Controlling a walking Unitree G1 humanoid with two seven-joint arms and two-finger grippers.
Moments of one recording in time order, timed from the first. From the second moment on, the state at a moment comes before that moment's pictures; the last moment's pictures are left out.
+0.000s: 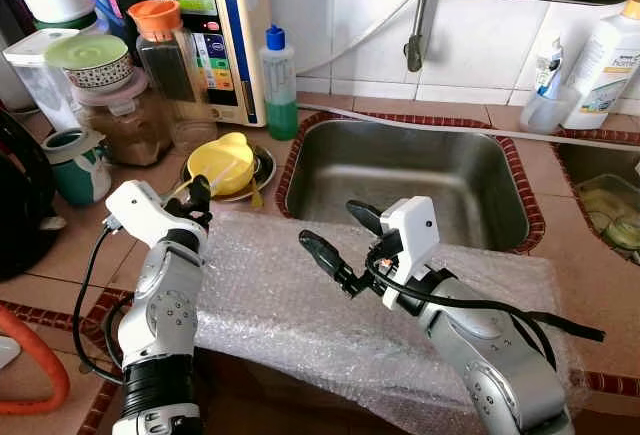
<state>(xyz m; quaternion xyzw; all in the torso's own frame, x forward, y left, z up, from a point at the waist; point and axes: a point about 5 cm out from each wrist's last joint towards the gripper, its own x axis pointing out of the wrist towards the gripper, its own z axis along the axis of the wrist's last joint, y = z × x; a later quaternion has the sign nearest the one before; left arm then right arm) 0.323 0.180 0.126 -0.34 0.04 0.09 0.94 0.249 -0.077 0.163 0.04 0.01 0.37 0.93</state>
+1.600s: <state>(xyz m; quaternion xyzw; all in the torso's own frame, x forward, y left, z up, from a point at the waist) 0.324 0.171 0.153 -0.32 -0.04 0.04 0.95 0.248 -0.082 0.172 0.07 -0.01 0.42 0.91</state>
